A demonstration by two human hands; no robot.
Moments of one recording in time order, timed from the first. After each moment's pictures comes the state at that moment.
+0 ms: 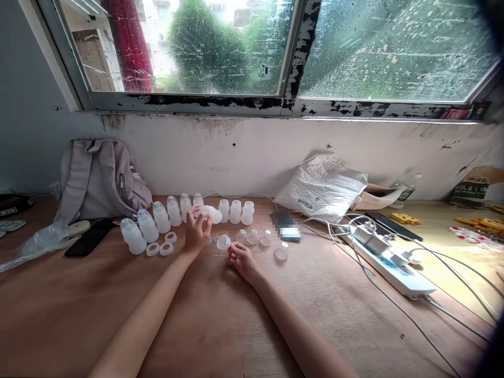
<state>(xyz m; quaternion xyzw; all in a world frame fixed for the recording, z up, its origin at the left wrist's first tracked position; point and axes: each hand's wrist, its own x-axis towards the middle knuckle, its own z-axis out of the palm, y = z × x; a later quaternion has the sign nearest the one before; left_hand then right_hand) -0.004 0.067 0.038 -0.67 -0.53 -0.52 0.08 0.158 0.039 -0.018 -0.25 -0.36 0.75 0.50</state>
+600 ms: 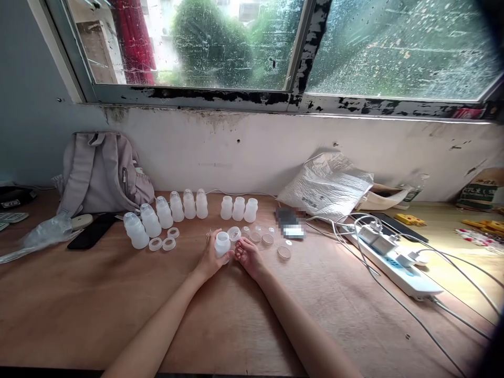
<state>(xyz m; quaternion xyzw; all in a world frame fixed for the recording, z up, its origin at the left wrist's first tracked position) 0.018 0.021 -0.018 -0.70 -0.47 -0.50 -0.20 0.167 0.041 -0.018 -0.23 -0.32 0.76 0.52</state>
